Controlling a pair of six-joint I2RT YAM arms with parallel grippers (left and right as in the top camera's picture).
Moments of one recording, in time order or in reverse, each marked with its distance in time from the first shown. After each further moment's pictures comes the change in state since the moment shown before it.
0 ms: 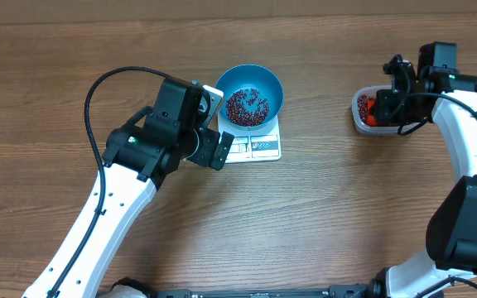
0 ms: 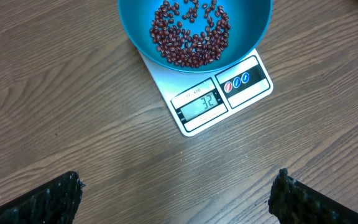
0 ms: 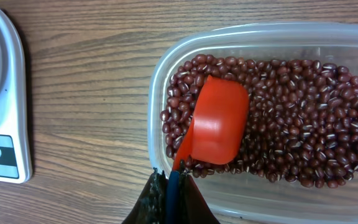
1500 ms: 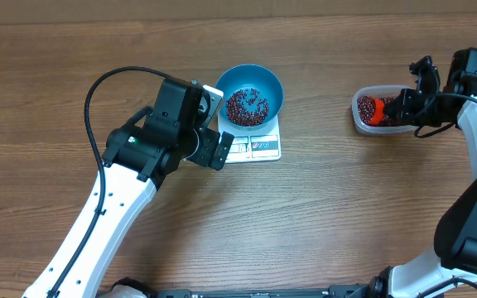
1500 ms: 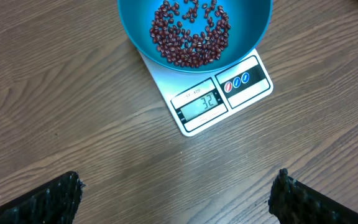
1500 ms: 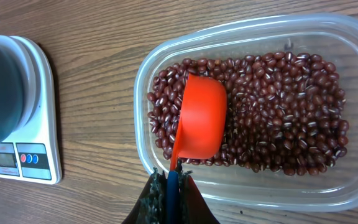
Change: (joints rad) left arm 0.000 0.000 0.000 0.000 0.000 0.000; right arm -0.135 0.000 0.000 -0.010 -0.171 0.000
